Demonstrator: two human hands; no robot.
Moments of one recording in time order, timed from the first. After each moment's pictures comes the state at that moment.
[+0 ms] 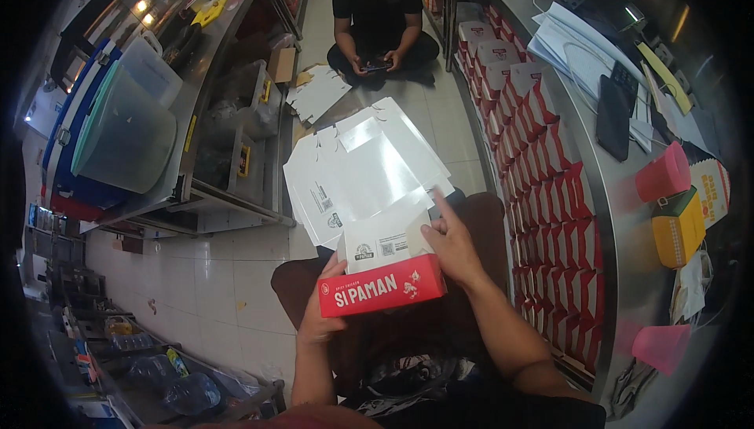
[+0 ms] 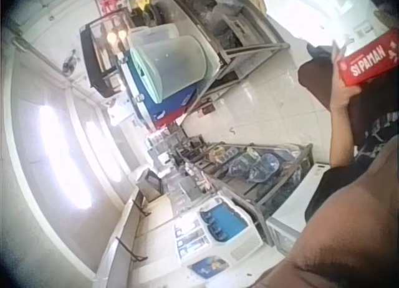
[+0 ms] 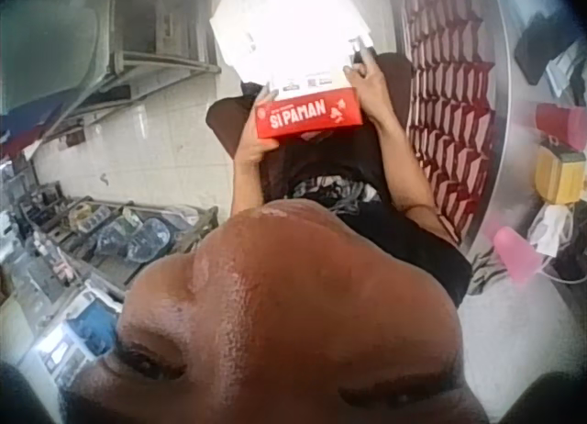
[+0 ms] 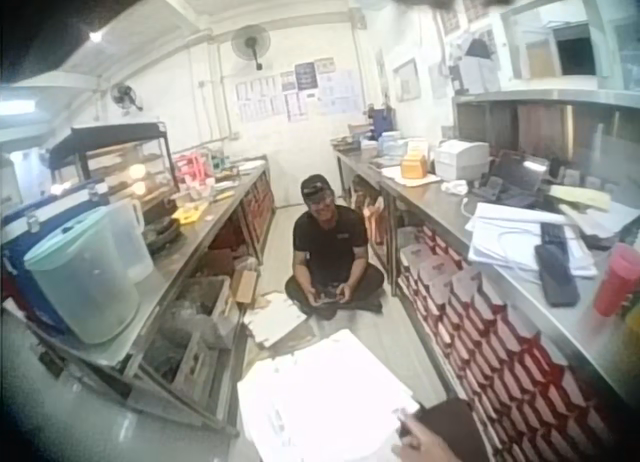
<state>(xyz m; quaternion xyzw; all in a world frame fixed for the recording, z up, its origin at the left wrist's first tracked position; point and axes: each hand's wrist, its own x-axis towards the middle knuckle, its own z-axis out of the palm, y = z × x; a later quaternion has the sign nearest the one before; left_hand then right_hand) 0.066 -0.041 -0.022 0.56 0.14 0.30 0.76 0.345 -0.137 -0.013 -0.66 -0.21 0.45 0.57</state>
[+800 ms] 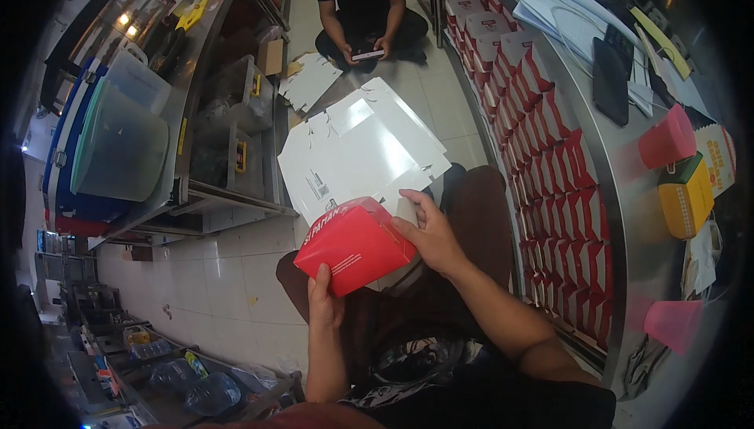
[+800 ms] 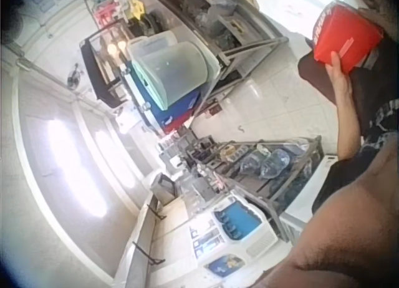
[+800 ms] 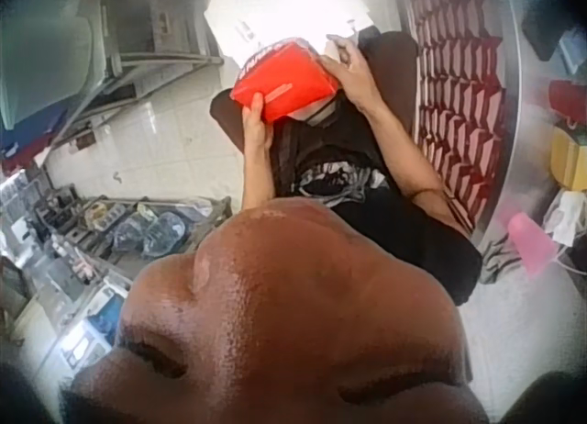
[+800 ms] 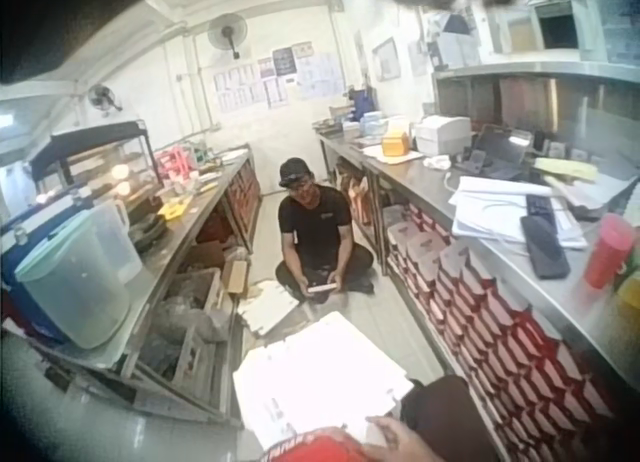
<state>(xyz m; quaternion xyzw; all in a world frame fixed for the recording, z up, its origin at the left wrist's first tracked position) 0.074 -0.053 -0.031 0.36 0.37 0.35 0.78 0.311 -0.132 -0.017 -0.52 -0.22 0.50 0.66</state>
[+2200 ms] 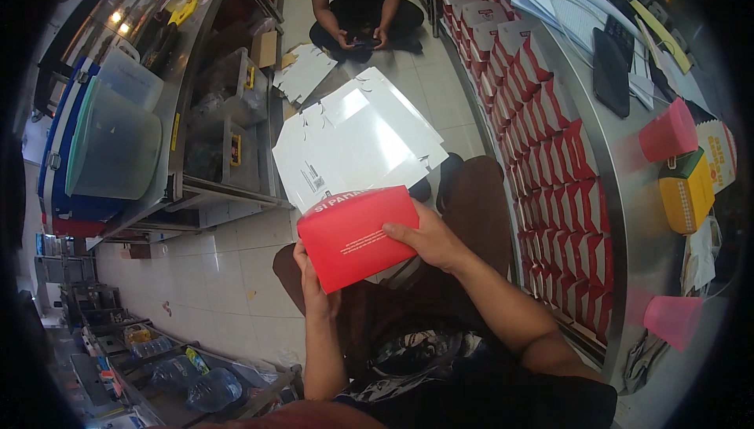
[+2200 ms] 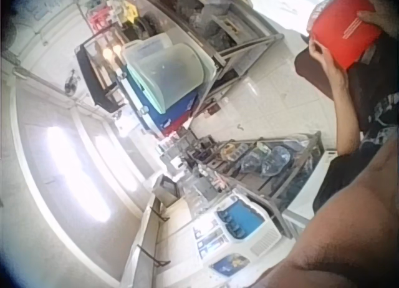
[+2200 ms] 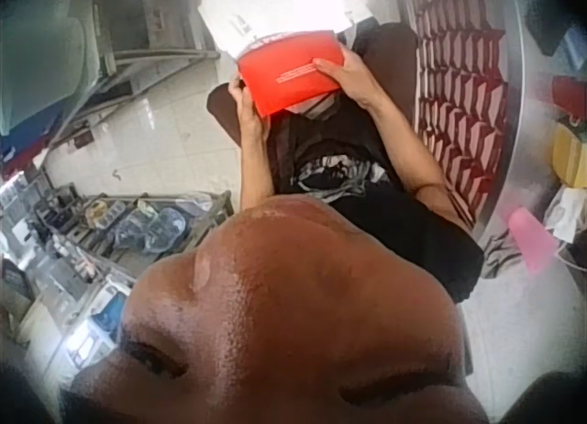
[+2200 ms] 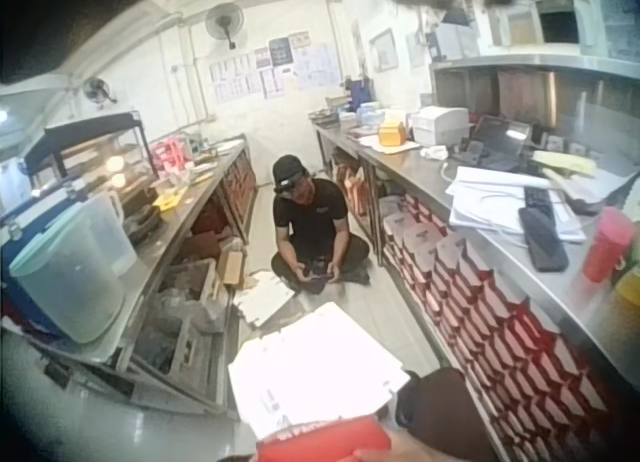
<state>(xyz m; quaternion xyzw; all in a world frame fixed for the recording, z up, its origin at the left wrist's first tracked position) 0.079 -0.043 -0.037 0.42 0.32 0.39 0.76 0.312 -0.135 0.002 -0.49 -0.26 0.56 0.62</state>
